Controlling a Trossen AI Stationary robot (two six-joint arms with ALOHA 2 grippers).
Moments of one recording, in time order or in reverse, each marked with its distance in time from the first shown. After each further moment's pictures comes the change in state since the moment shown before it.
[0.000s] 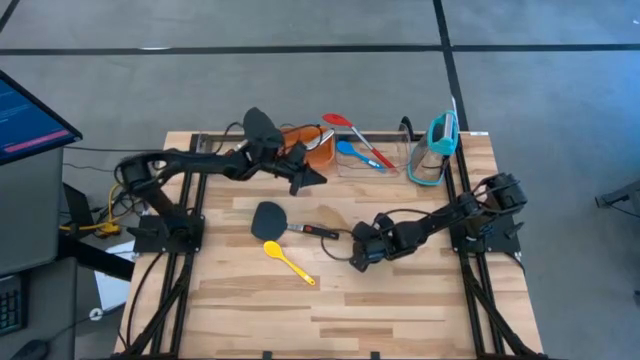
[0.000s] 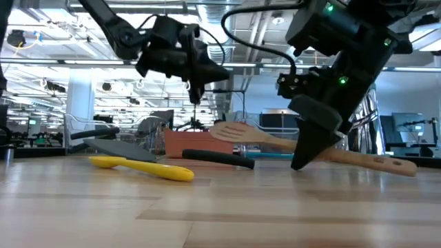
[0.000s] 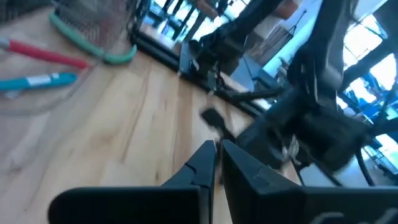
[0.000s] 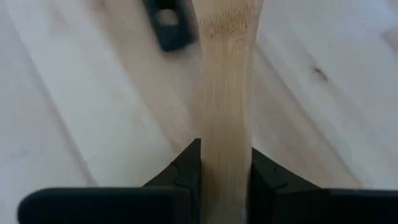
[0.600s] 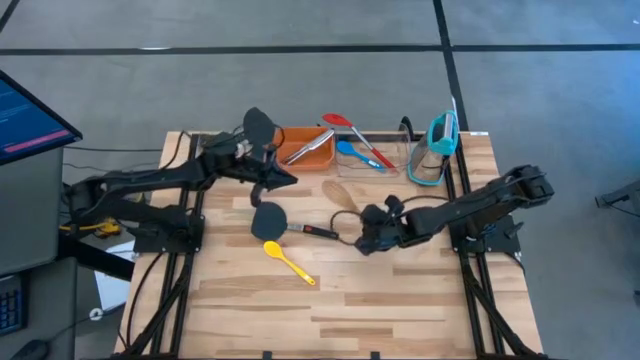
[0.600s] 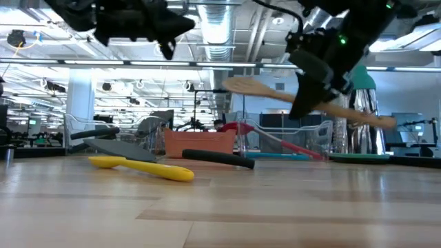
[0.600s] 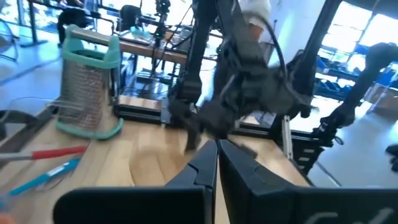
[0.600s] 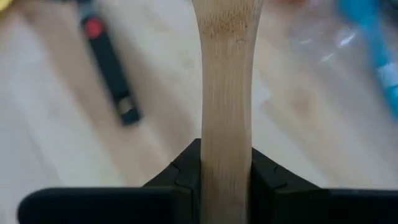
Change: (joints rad) left arm -0.017 -0.485 -0.221 -0.033 -0.037 0.243; right arm -0.022 -0.227 0.034 -0.184 0.180 -0.033
